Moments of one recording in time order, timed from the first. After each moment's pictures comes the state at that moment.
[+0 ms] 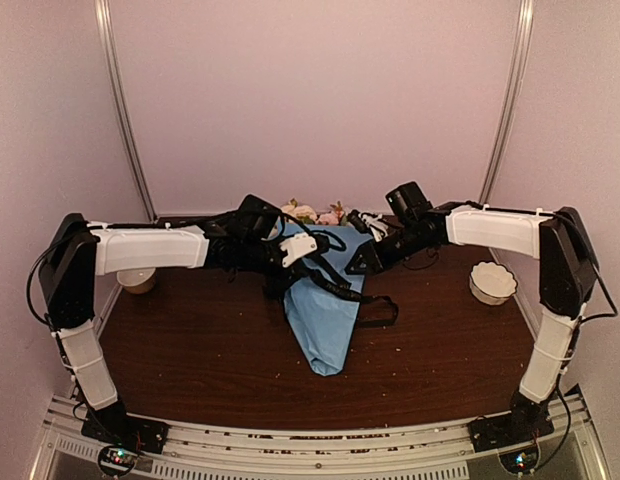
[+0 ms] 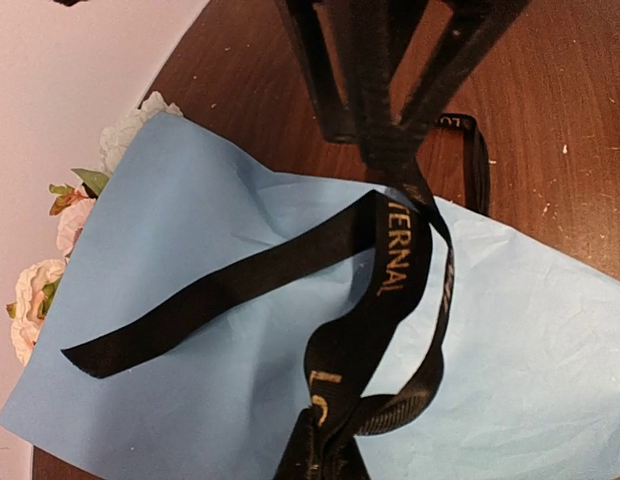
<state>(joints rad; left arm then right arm) -0.77 1.84 1.35 -0.25 0.20 0.58 0.54 1.85 1.41 -0.47 -0.57 0.05</state>
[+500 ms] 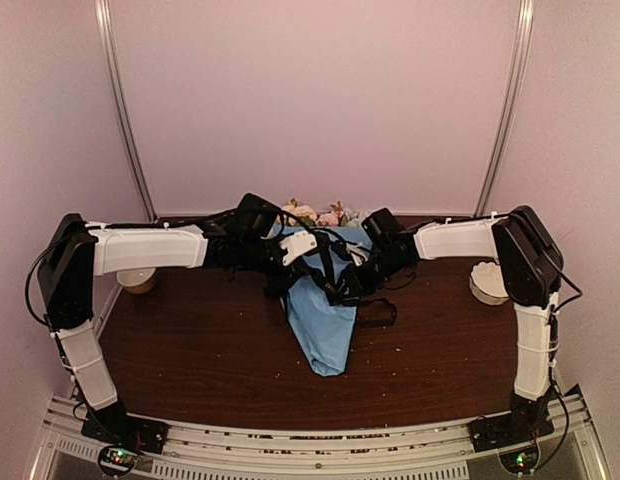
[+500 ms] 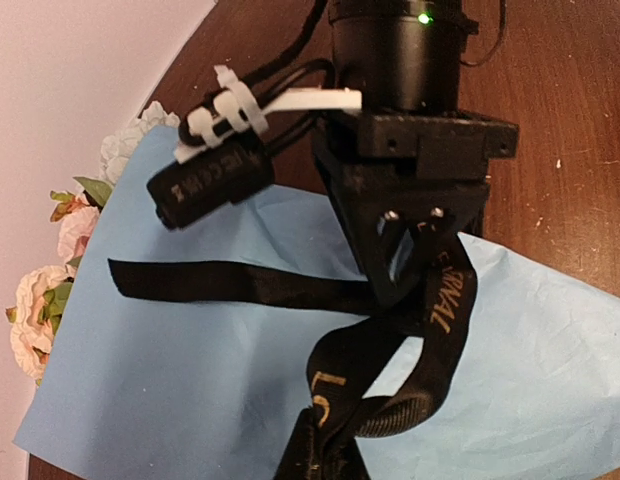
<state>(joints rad) -0.77 1.83 1.34 -0.23 0.22 0.57 0.58 2.06 1.45 -0.41 -0.57 0.19</state>
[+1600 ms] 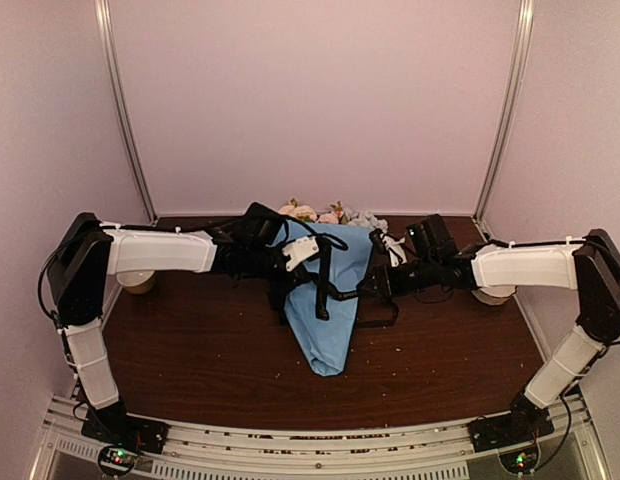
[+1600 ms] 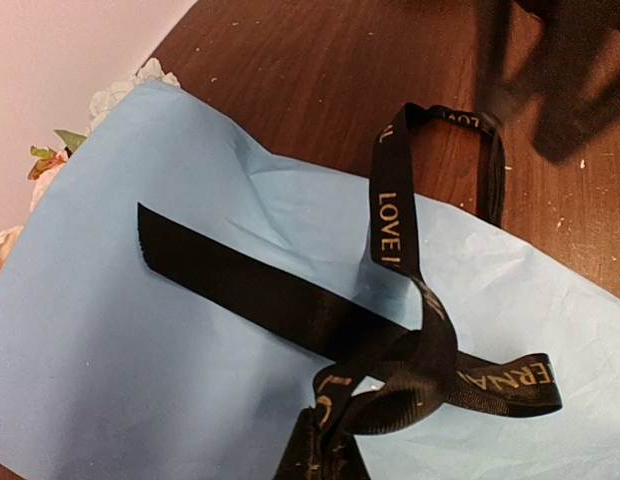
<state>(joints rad) -0.77 1.89 1.33 -0.20 0.20 0.48 0.58 1.61 0.98 -0.11 -0.42 0.33</state>
